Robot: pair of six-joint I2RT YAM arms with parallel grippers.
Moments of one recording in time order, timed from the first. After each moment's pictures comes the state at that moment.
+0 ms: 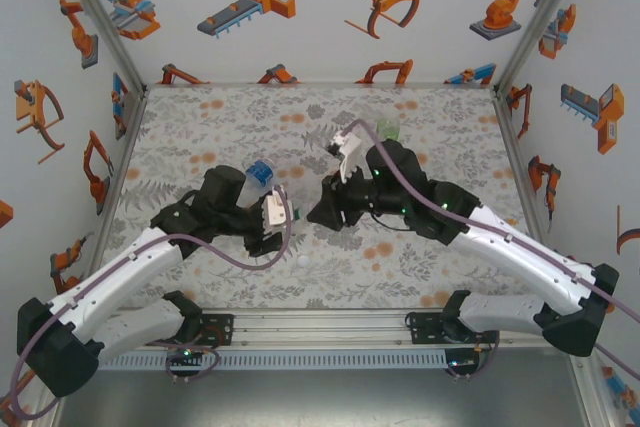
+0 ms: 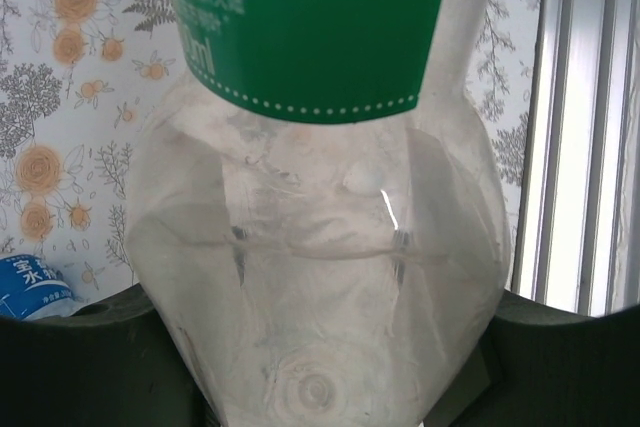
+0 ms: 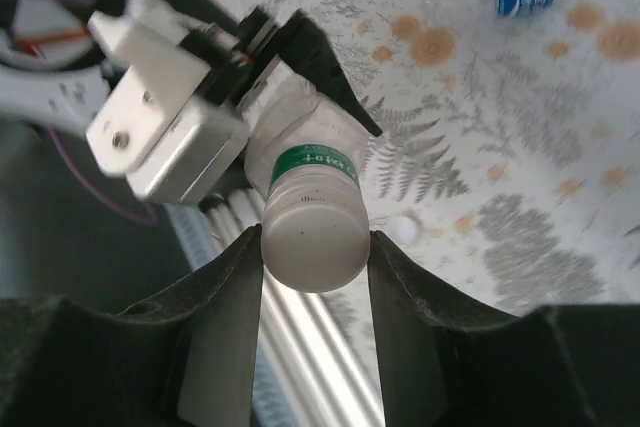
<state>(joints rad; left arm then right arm) -0.71 0.99 0.78 -0.53 0.55 0.61 0.95 1.15 1.19 -0.49 -0.24 0.39</state>
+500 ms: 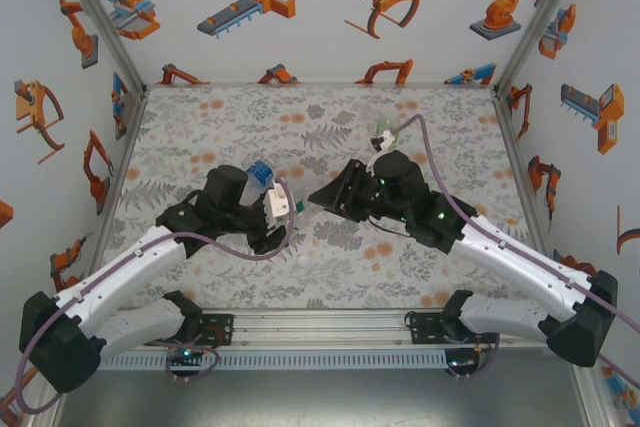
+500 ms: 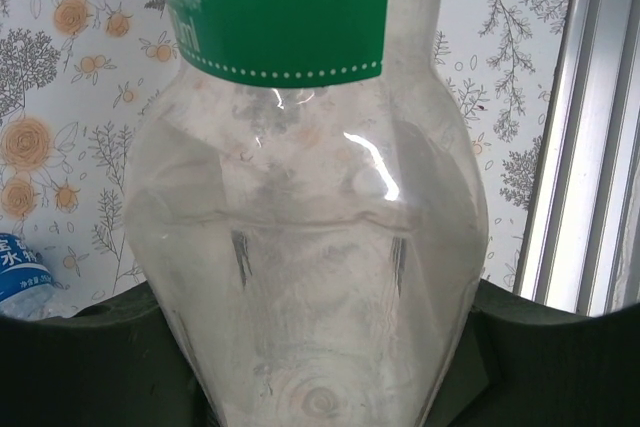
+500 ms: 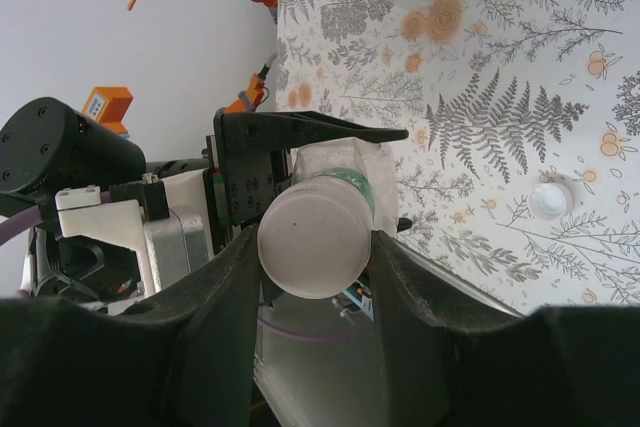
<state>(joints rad) -0.71 1.02 0.76 -0.47 0.51 0.52 0.90 1.10 0.99 -0.33 -0.10 1.16</state>
